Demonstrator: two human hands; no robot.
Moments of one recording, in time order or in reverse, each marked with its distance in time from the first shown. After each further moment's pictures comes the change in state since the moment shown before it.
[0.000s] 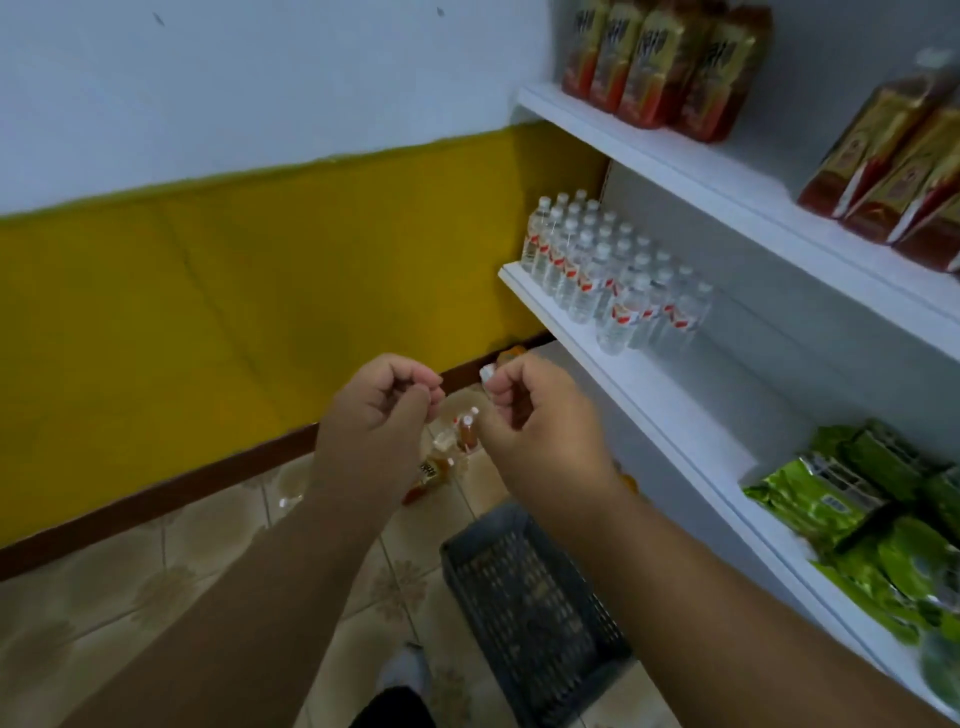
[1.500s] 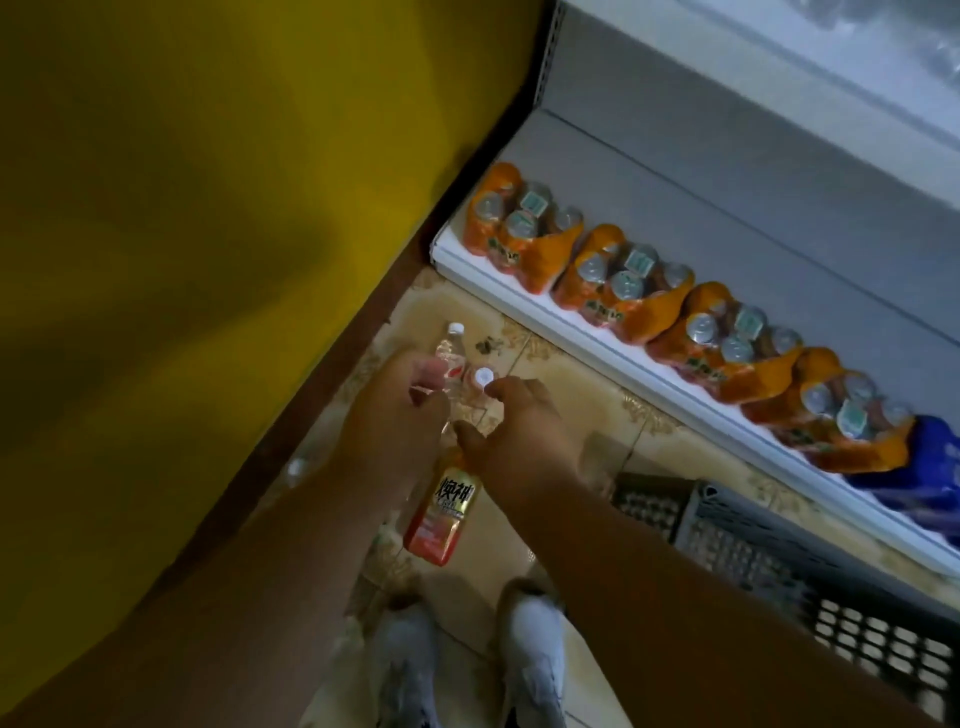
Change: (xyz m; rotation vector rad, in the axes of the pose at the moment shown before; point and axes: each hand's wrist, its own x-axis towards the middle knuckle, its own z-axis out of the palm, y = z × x) left_hand 0.419 -0.680 0.129 0.385 -0.790 -0.437; right_hand 0.357 0.547 0.429 -0.266 0.204 0.855
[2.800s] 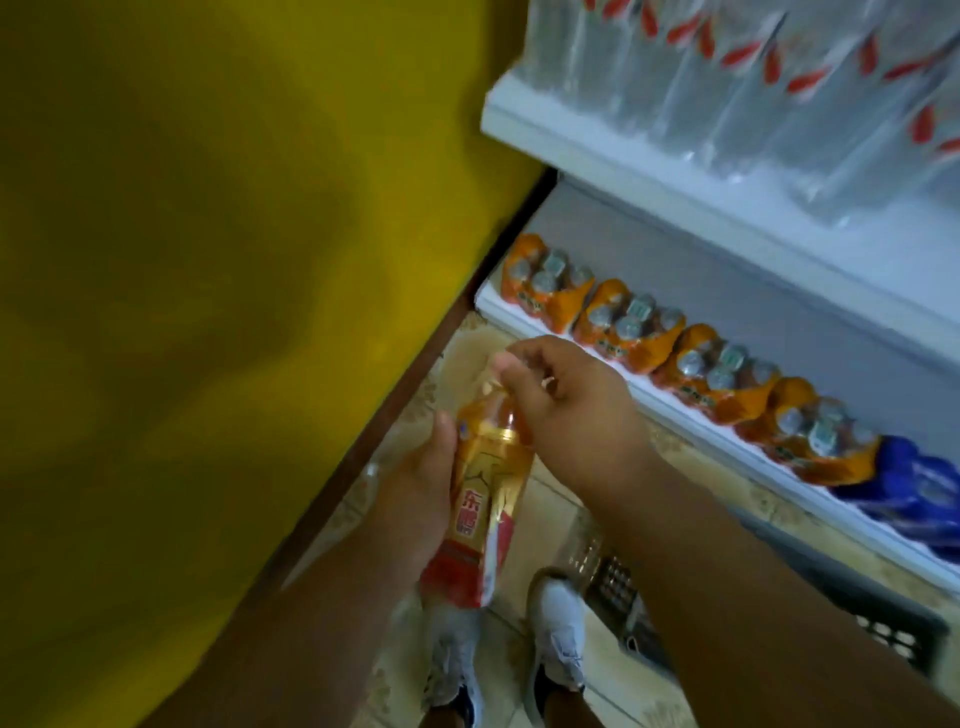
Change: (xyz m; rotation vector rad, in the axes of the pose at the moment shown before) left_hand -0.142 0.112 -0.079 -0.245 -0.095 -0.316; right_hand -0.074 -0.138 -0.169 0.227 -0.052 -0.141
